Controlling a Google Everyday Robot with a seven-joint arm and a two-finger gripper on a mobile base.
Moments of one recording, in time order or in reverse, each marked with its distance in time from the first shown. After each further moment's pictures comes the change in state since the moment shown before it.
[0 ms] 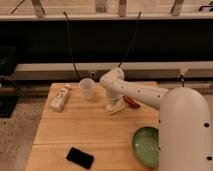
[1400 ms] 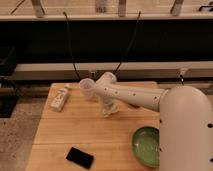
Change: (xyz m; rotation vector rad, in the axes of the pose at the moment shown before) arm -0.046 0.013 -0.002 0.012 0.020 -0.099
